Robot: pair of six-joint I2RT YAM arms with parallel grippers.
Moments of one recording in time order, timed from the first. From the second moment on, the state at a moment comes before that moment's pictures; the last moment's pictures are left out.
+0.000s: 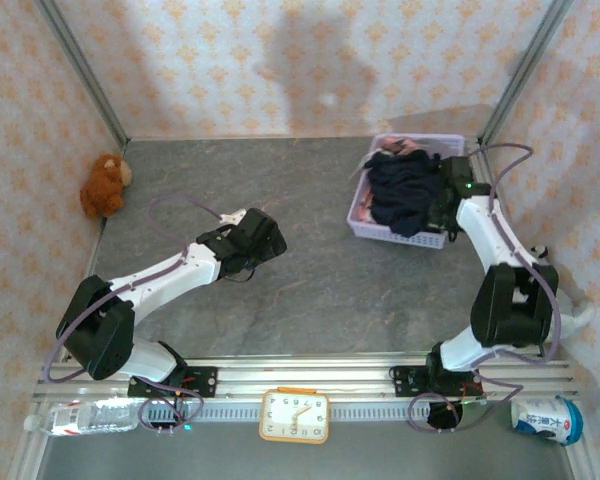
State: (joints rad) left arm -0.62 1.43 0.94 -0.55 -0.26 -1.04; right arm -0.06 1.57 1.25 -0.85 0.27 0.24
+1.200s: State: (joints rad) left arm -0.59 1.56 1.12 -0.63 -0.22 -0.92; right arm -0.07 2.17 1.92 -0.97 0.11 0.49
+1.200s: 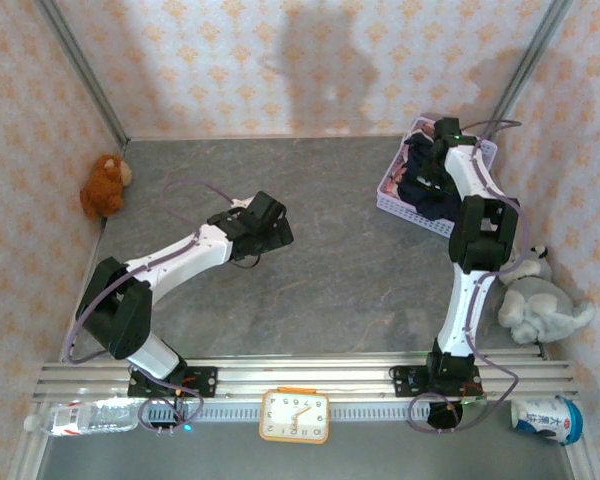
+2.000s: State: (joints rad) left arm -0.46 1.48 1.12 -0.63 -0.16 -0.96; right arm 0.12 1.66 2.21 -0.94 -0.42 0.59
